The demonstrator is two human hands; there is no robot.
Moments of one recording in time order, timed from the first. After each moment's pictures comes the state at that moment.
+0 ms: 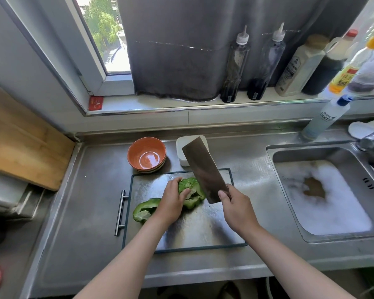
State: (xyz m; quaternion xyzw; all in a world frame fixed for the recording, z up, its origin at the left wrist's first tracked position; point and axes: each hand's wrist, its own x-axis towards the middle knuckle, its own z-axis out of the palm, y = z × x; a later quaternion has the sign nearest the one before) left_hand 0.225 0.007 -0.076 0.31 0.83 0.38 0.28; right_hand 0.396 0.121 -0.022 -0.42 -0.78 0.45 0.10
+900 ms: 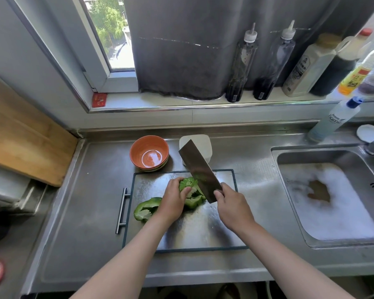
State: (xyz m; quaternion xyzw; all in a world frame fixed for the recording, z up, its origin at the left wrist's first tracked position) left_hand 0.223 0.012 -0.079 0.29 0.84 0.39 0.26; right_hand 0.379 0.125 -0.025 -0.40 -0.83 0.39 0.03
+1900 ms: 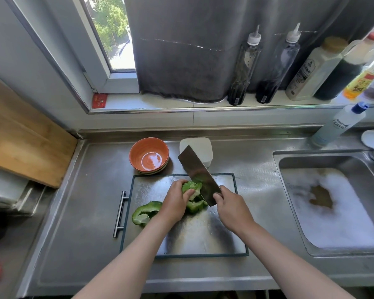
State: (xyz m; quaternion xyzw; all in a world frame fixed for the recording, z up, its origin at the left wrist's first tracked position) left_hand 0.224 0.027 -0.074 0.28 0.82 0.41 0.28; right_hand 0.367 0.140 -0.030 -0.38 -0.84 0.39 -0.01
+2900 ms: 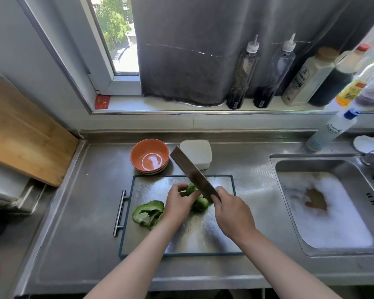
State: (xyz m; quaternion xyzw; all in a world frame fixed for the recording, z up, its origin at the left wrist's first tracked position) left_hand 0.244 0.025 -0.069 0.09 0.78 0.53 0.32; right_hand 0.380 0.119 -0.010 -0.34 -0.91 0.25 0.04
